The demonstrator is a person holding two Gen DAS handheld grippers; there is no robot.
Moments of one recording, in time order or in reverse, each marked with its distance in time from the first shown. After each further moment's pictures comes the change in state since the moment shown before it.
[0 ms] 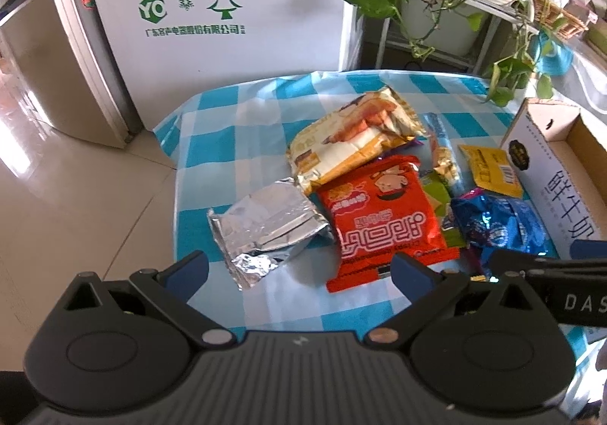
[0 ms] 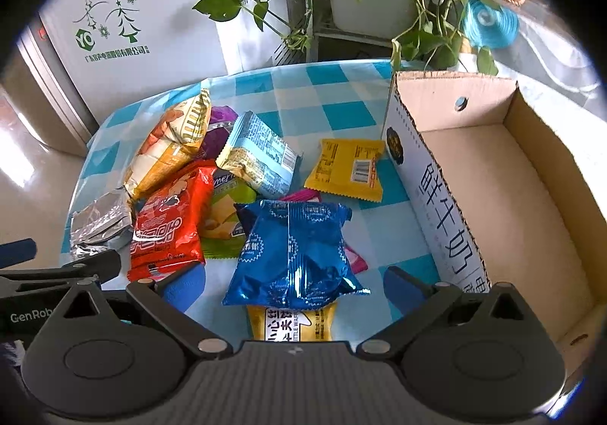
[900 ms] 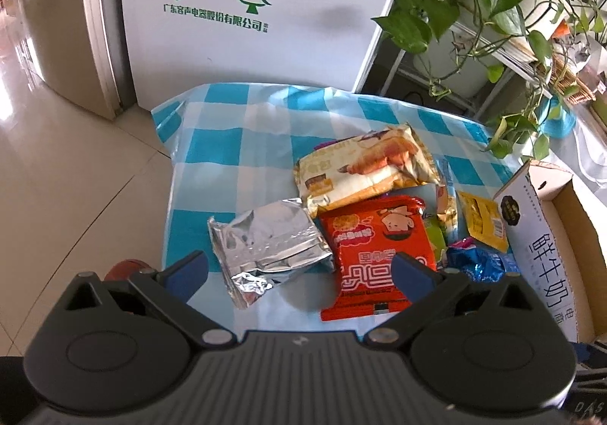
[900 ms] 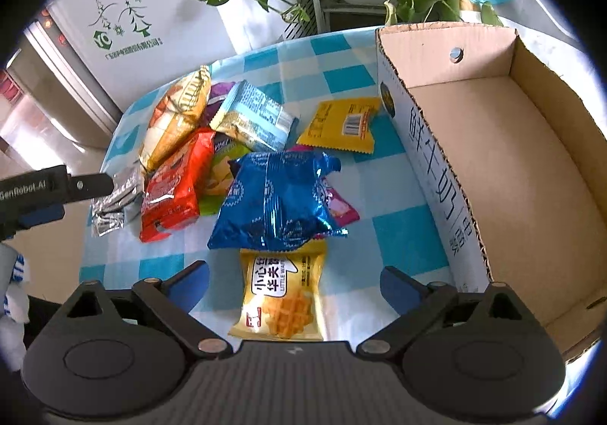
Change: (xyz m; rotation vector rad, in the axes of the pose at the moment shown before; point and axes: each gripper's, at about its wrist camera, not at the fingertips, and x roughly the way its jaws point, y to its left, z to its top) left arm 0.010 0.031 0.012 -0.190 0.002 -0.099; right arm -0.006 -0.039 -0.025 0.046 0.058 0.145
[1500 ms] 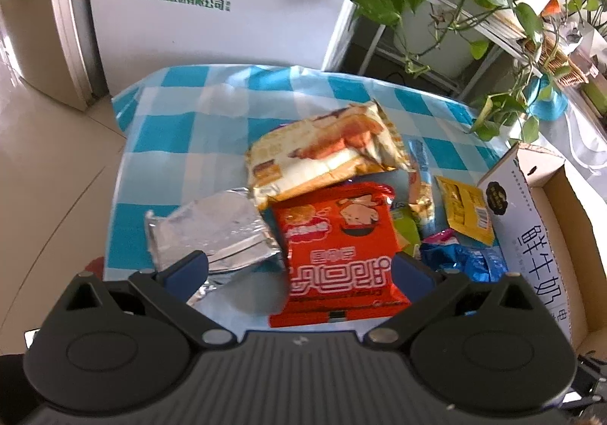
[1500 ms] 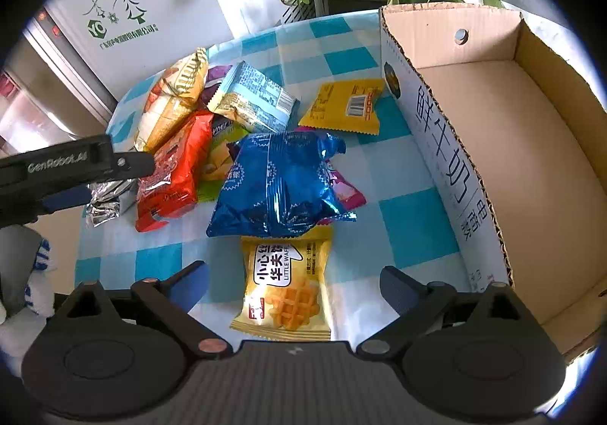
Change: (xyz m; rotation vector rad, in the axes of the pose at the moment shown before) left arm 0.030 -0.031 0.002 0.018 0.043 -0.047; right arm 0.011 0.004 -0.003 0.016 0.039 -0.010
